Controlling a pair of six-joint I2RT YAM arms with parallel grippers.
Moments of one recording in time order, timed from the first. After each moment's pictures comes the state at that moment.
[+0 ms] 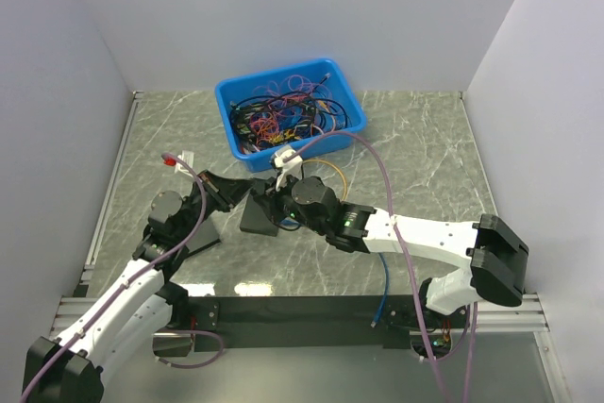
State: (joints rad) left arm -0.39 0.69 0.34 0.38 0.29 -0.96; right arm 1.13 1.43 0.97 0.21 0.24 0.35
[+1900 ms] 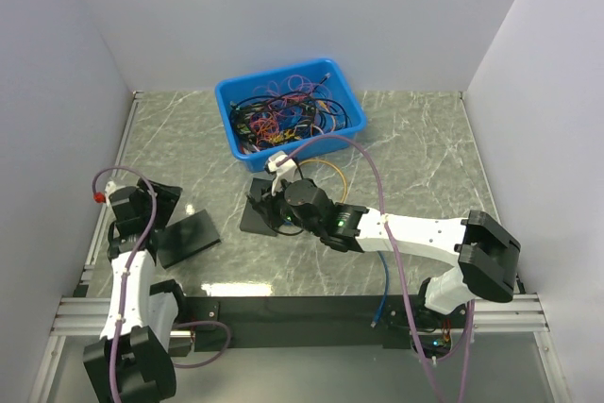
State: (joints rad) left arm 0.33 0.78 0.38 -0.17 0.16 -0.89; right arm 1.13 1.48 0.97 0.18 0.20 0.37
